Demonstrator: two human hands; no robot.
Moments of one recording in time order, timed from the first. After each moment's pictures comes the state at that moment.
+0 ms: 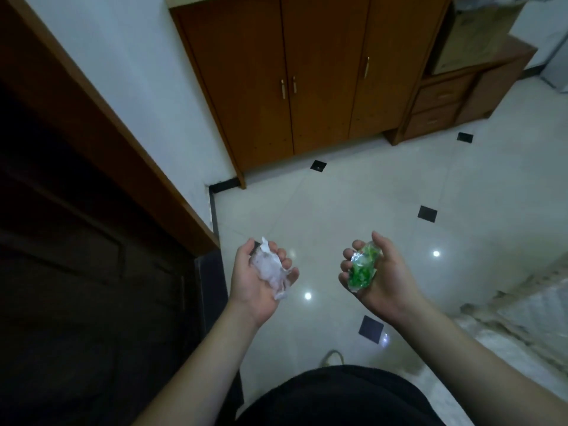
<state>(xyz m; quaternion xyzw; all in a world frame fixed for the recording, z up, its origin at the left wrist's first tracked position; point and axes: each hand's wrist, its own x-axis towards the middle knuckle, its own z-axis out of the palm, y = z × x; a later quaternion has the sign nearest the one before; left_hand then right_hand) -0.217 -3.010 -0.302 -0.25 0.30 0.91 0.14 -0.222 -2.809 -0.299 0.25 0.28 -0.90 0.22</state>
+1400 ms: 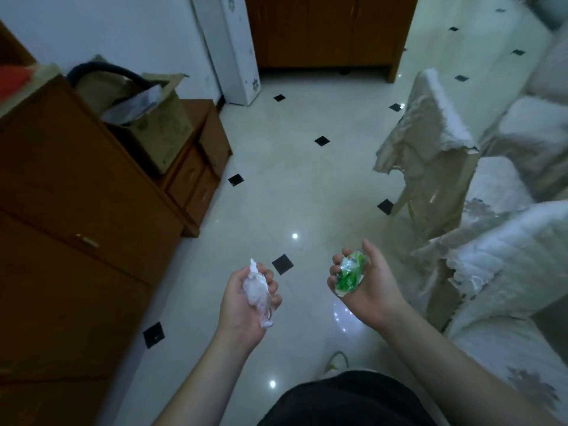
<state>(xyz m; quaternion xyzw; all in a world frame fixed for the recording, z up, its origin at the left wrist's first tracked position) -0.679 -2.572 -0.306 -0.05 0.46 0.68 0.57 -0.513 -2.454 -0.313 0.34 0.06 -0.89 -0.31</state>
